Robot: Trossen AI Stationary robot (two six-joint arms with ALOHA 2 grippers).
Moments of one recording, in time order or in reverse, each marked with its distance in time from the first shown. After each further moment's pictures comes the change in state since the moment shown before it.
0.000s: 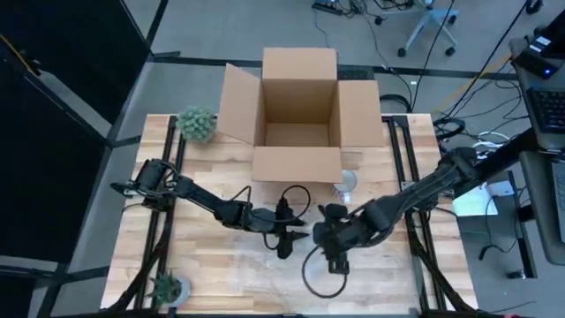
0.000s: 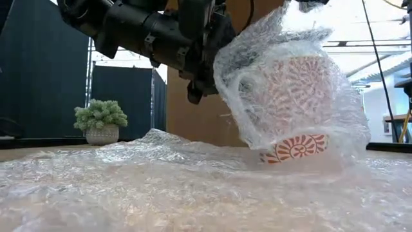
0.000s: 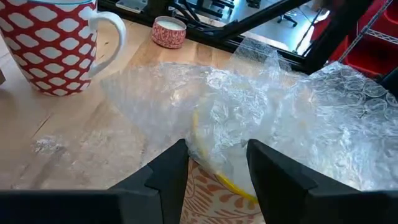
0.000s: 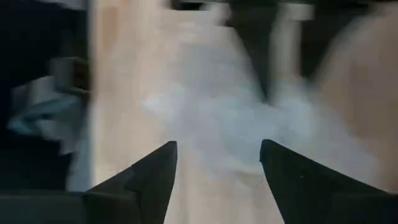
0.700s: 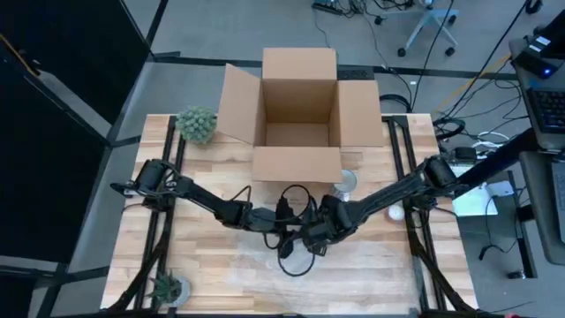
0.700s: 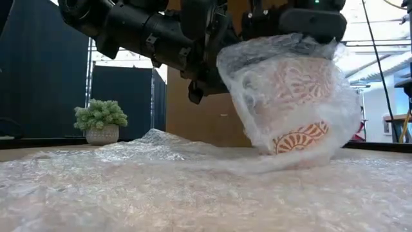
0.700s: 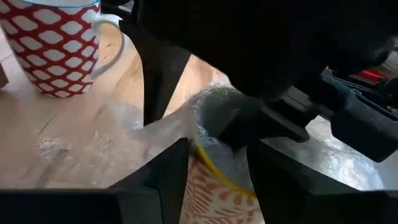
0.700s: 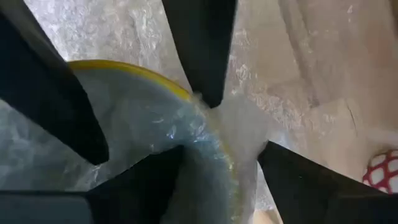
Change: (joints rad) left arm 0.001 0.000 0.001 0.006 -0.007 0.000; right arm -0.118 0.239 -0.183 0.189 0.013 0.073
